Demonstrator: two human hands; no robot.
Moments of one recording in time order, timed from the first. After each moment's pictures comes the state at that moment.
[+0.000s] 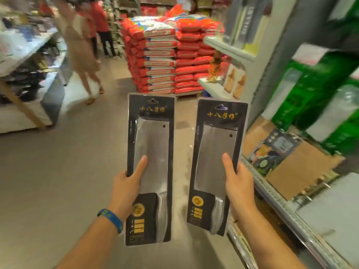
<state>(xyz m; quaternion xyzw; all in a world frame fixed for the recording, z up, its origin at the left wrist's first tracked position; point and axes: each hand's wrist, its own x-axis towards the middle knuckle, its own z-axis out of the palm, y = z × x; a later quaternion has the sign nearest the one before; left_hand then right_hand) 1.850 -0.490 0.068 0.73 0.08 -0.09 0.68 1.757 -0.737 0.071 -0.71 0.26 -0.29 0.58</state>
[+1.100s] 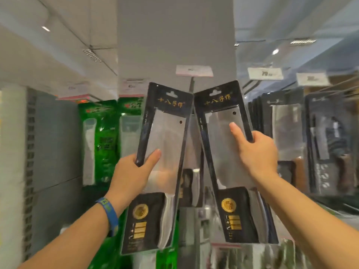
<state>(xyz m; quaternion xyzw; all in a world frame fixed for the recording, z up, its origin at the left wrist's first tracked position) 1.873 -1.092 0.447 0.45 -0.61 -0.04 0.65 1.585 -1.104 0.480 -0.51 0.49 -0.71 -0.05</state>
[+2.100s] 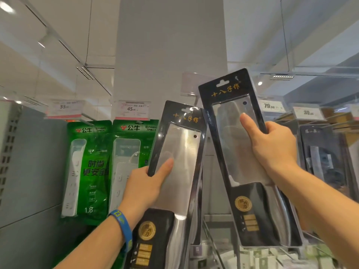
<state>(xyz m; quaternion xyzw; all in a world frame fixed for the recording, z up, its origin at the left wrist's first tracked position) 1.846 -1.132 0.487 0.40 -0.61 -0.14 0.67 1.575 -1.087 0.563 -0.51 0.46 -0.72 -0.10</state>
